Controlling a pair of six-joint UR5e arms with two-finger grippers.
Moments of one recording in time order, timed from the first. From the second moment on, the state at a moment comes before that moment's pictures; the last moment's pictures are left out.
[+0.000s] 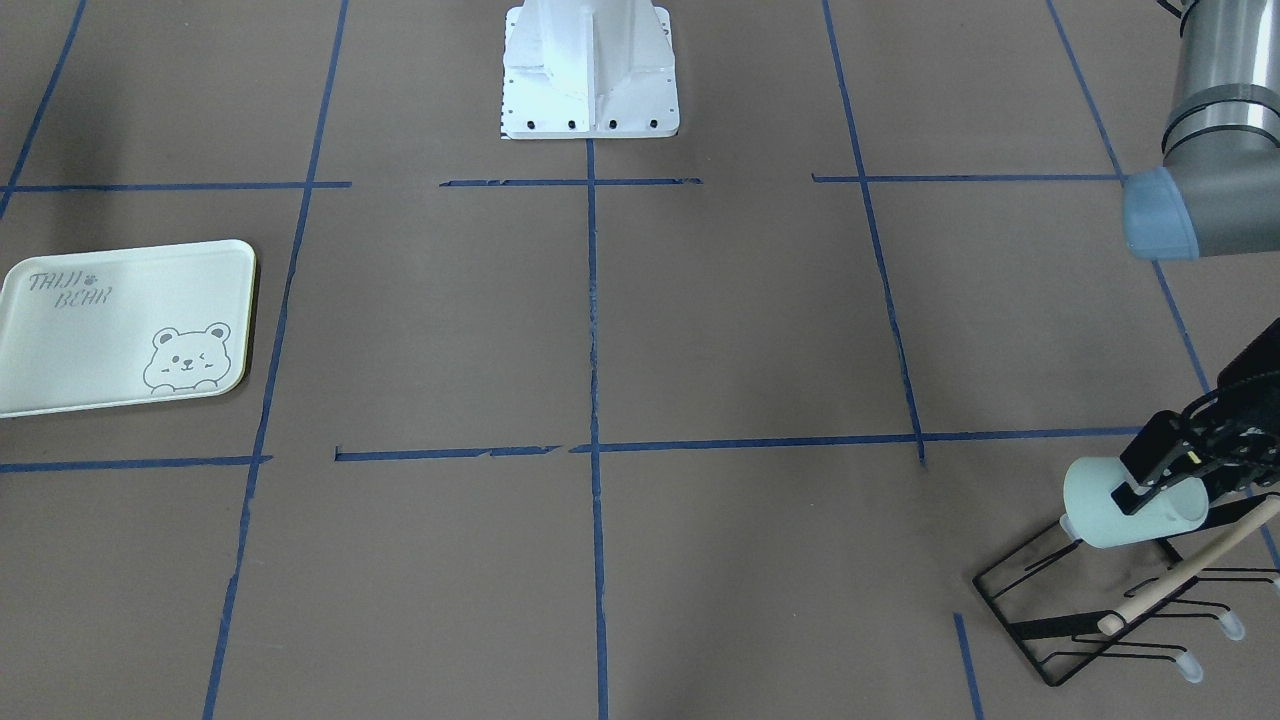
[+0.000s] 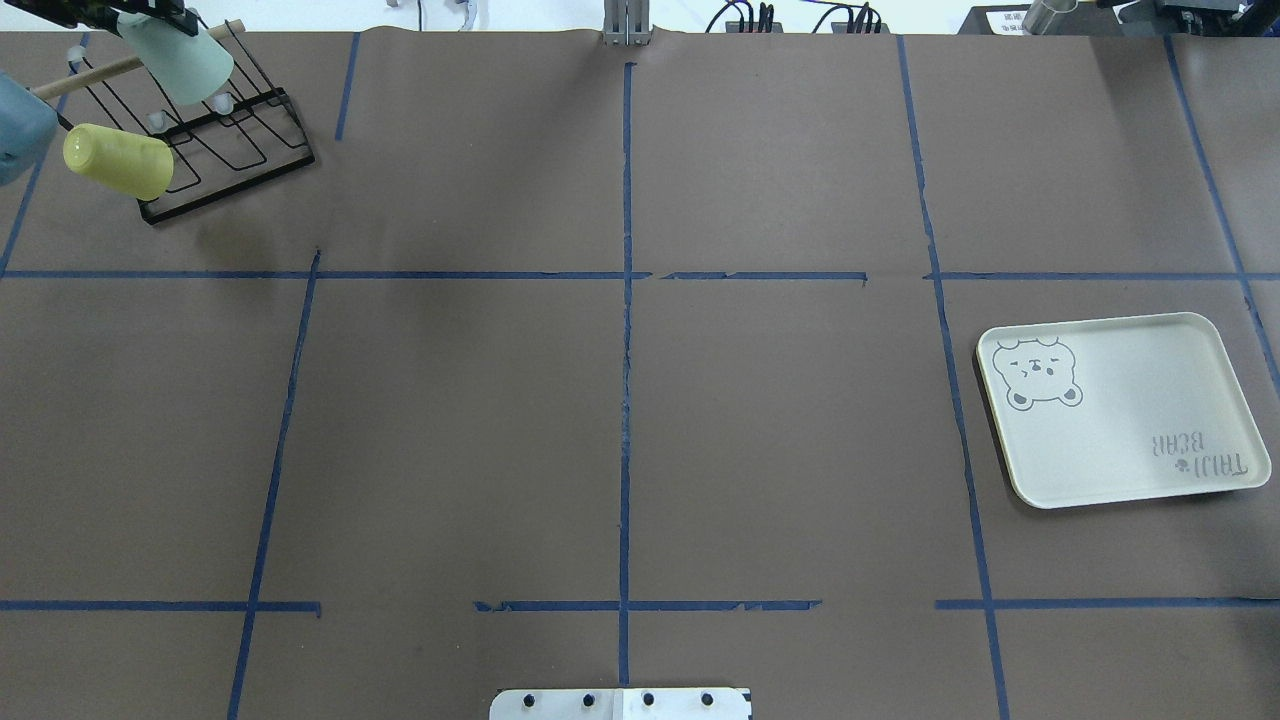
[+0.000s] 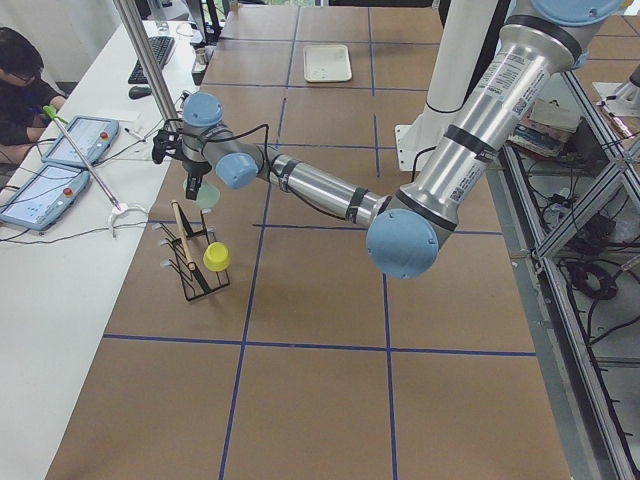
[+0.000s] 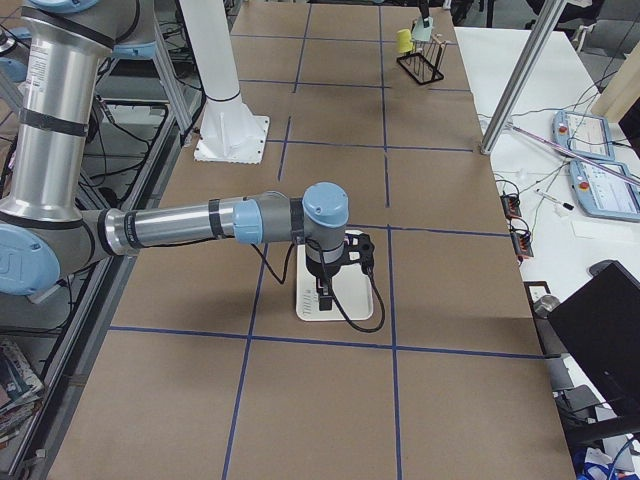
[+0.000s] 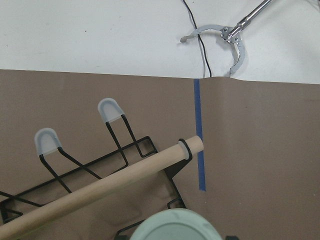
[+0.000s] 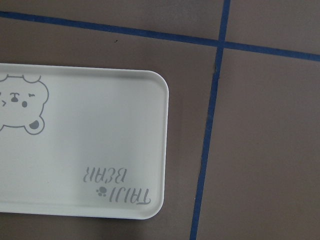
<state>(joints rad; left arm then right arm) -1.26 -2.08 -1.43 -2.04 -2.23 -0.82 1.46 -1.81 1.98 -1.62 2.31 0.02</state>
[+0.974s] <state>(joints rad) -1.08 -1.96 -1.49 -2.58 -2.22 -1.49 1.19 -1.72 1.96 -0.78 2.35 1.09</state>
